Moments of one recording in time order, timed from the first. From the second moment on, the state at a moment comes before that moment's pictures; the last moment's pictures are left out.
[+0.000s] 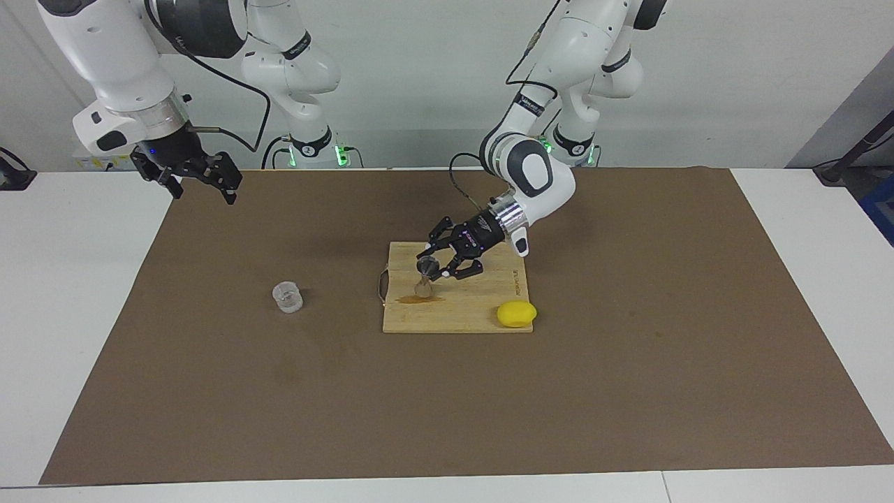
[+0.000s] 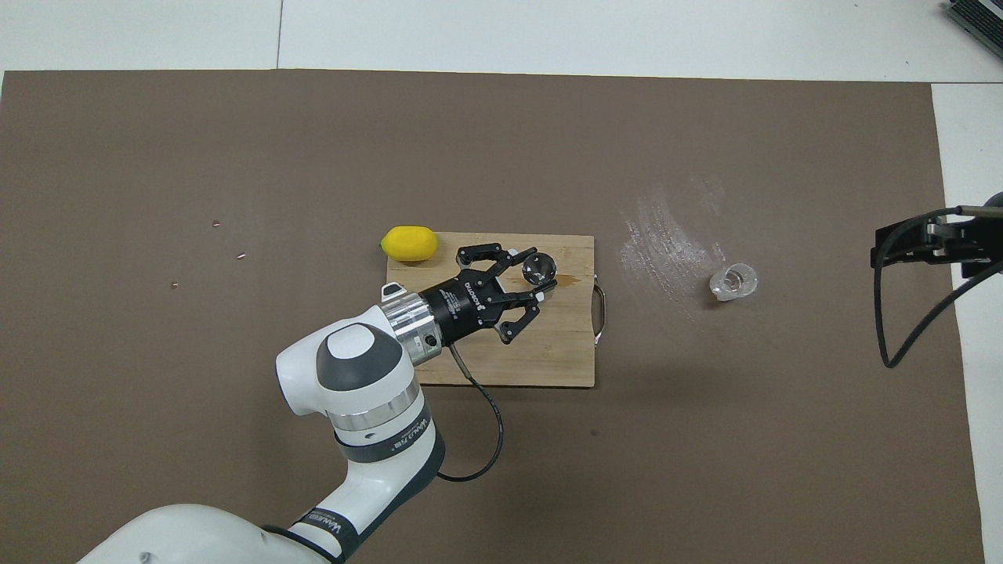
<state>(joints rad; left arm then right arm) -0.39 0.28 -0.28 -2.05 -2.23 2.54 -0.73 -0.05 -0.01 0.02 -1.62 -0.04 1.58 0.11</state>
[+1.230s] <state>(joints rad) -0.43 0.30 -0.26 -2.06 -2.23 2.54 -0.62 -0.08 0.09 0.02 -1.63 0.23 1.68 1.09</state>
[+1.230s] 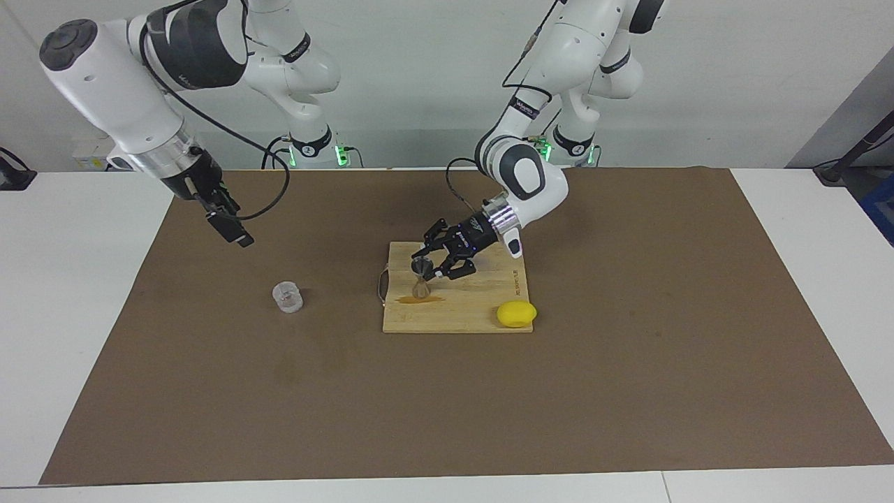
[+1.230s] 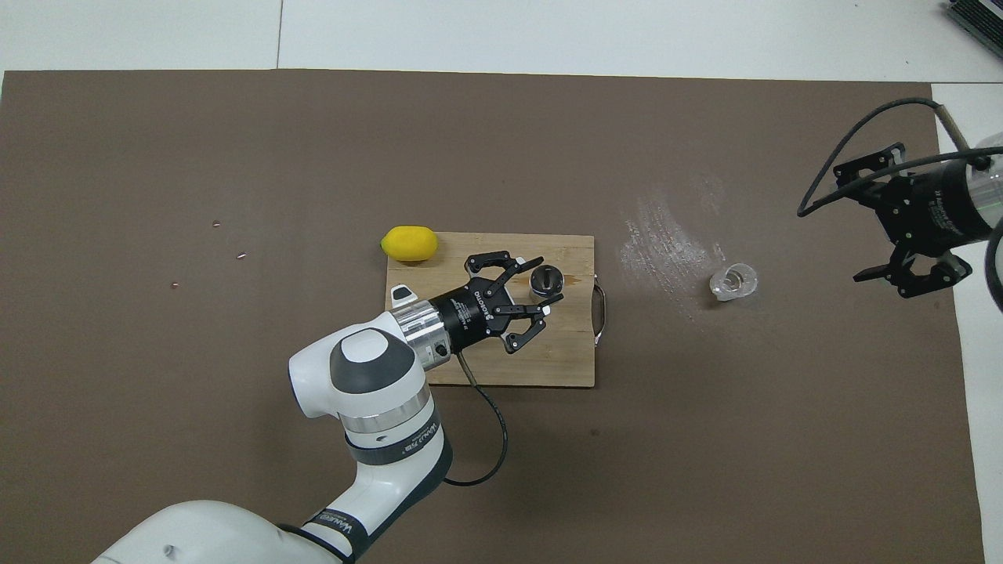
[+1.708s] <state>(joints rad) -0.43 0.29 -0.26 -2.05 -2.23 2.54 -0.59 -0.25 0.25 0.01 -1.71 0.50 1.73 1.14</state>
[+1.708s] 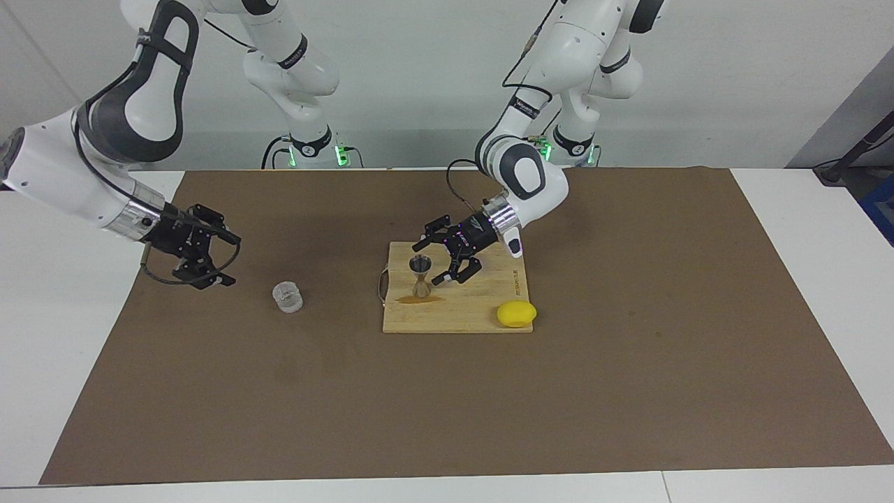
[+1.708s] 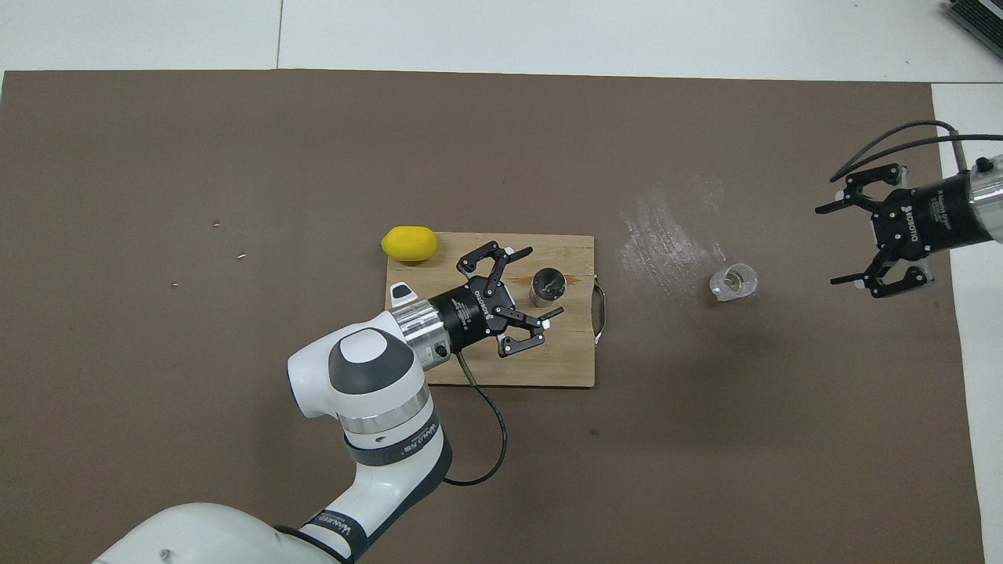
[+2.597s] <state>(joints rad) -0.16 0.13 -0.23 -2.08 -1.56 2.45 -0.59 -0.32 0.44 0.01 -1.90 0.71 1.92 0.83</state>
